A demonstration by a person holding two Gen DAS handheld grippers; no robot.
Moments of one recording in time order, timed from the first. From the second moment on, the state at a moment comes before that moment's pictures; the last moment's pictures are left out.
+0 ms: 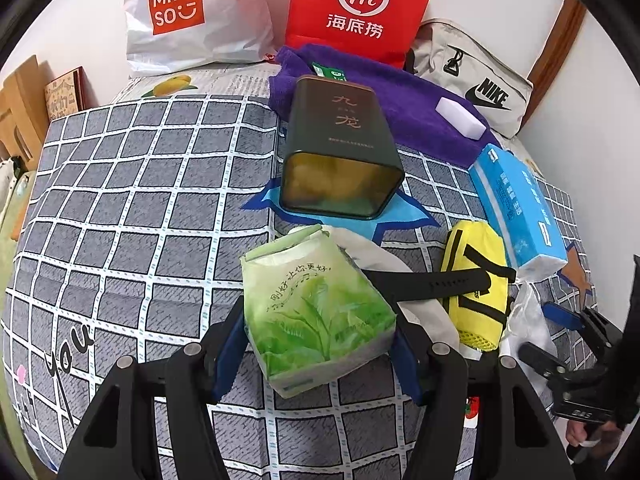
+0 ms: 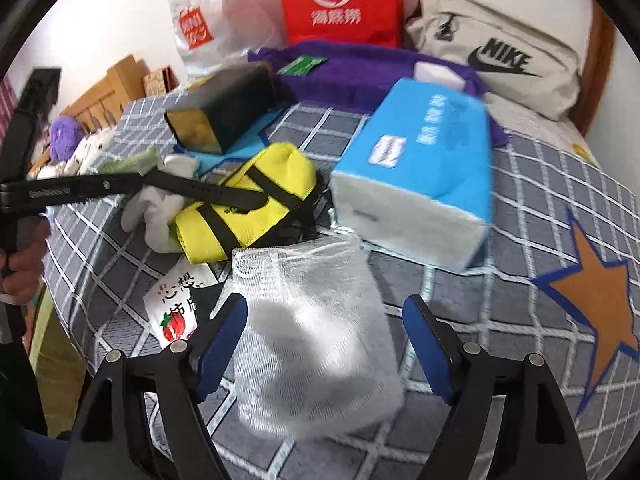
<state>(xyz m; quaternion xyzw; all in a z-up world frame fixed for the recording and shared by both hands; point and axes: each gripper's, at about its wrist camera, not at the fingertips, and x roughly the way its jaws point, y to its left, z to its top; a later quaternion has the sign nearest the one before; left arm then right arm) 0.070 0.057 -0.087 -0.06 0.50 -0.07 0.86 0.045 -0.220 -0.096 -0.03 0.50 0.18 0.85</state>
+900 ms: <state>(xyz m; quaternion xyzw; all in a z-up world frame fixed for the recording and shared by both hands) 0.067 0.064 -0.080 -0.08 0.48 -0.08 0.87 0.021 -0.269 -0.066 -0.01 0.46 0.13 0.88</state>
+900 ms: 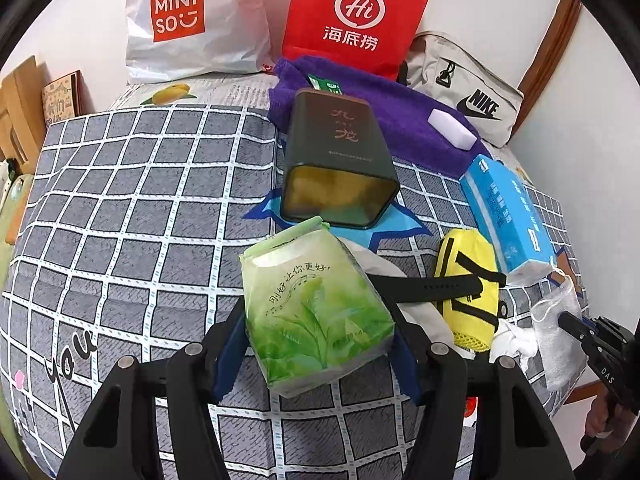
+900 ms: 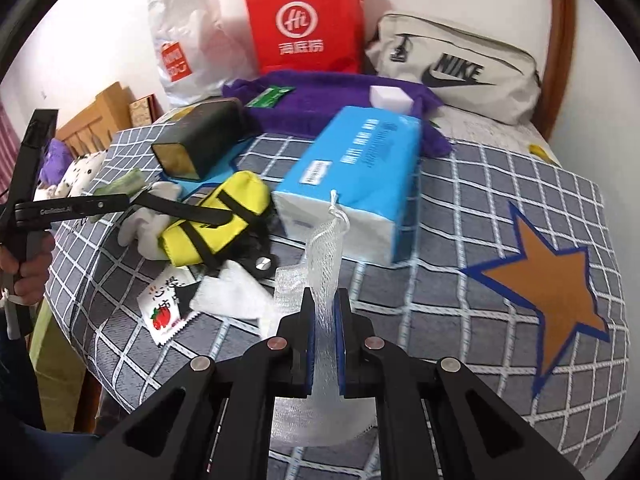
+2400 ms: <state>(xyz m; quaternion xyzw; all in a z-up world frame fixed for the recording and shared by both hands) 0.204 0.048 -0.027 -0.06 0.46 -0.07 0.88 0.192 -0.269 -0.004 0.01 0.40 0.14 0.91</state>
